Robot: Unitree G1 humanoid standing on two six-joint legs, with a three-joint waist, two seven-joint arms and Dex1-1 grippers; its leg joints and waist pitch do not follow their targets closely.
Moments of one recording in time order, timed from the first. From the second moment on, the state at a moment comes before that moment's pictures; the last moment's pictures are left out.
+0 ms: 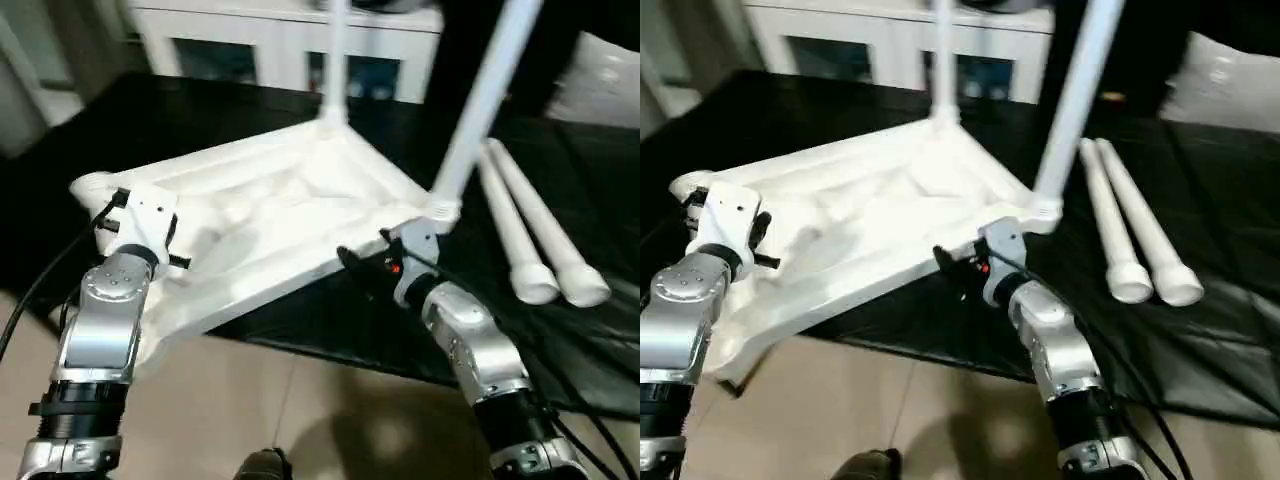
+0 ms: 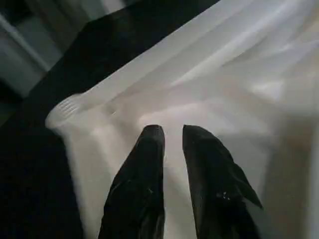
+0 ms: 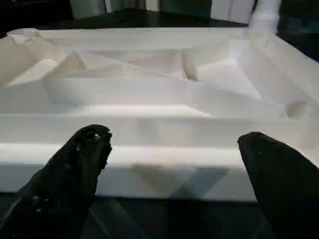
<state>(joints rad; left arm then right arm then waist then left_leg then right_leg) -0.37 0.39 0.10 0.14 0.16 0.50 -0.18 -0.39 -0.09 0.09 0.34 0.10 0.22 0.37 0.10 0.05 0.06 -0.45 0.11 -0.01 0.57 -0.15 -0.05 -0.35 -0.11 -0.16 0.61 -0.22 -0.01</state>
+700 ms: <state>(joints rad) -0.53 0.44 -0.06 0.52 0.14 0.34 -0.46 -0.39 -0.11 0.05 0.33 0.04 0.49 0.21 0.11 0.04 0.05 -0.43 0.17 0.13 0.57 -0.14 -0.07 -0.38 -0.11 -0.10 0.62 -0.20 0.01</state>
